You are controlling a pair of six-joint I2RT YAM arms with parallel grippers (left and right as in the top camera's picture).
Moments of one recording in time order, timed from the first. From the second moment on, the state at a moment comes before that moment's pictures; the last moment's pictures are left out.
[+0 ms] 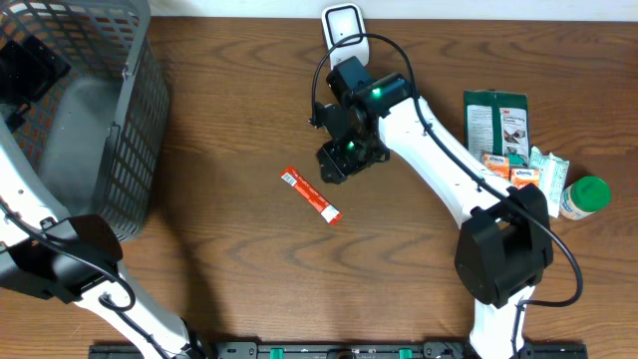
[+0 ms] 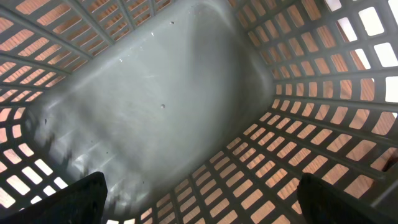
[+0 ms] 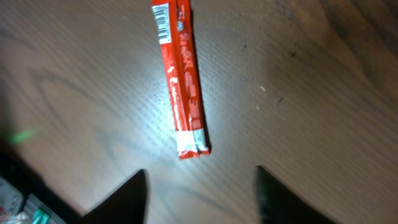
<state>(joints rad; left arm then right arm) 0.53 2.06 2.45 -1.55 0.12 -0.36 0.55 2.03 1.75 -1.16 -0.29 -0.05</state>
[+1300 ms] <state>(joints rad) 0.53 2.06 2.45 -1.55 0.12 -0.36 0.63 2.01 1.27 -0.59 -0.32 0.31</state>
